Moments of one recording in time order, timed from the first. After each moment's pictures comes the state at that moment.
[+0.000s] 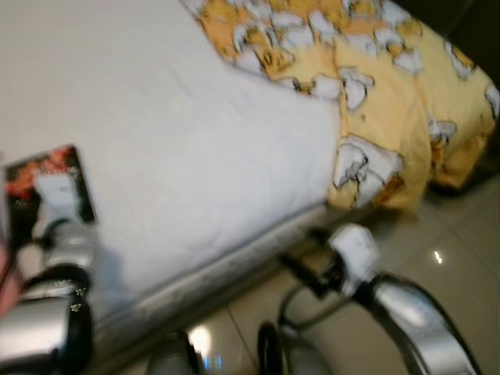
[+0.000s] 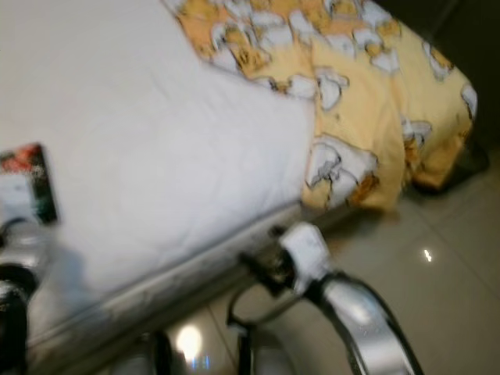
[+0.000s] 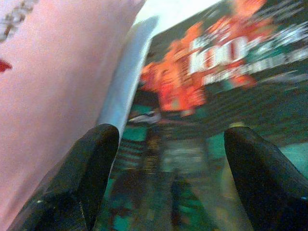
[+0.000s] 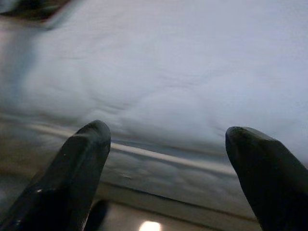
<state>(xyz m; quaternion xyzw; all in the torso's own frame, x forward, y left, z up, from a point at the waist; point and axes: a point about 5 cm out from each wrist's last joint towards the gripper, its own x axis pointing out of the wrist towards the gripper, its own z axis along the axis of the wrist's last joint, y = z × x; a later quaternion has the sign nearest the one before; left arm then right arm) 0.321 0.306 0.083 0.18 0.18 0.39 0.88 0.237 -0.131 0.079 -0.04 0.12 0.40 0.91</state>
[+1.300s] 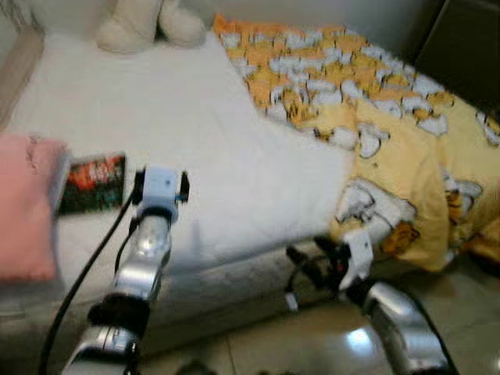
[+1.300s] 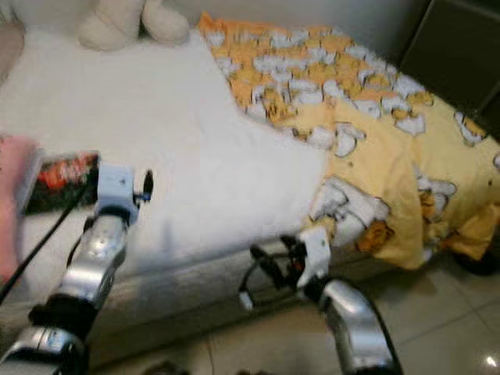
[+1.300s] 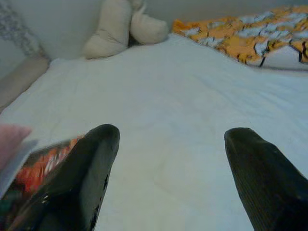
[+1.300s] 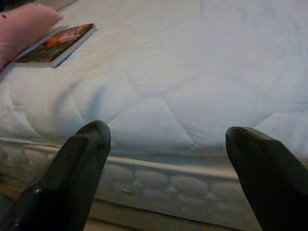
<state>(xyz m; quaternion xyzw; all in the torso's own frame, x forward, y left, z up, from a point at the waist) 0.330 0.178 0.095 0.14 0.03 0.06 0.99 0.249 -0.150 0.035 0.10 0.14 0.29 0.94</state>
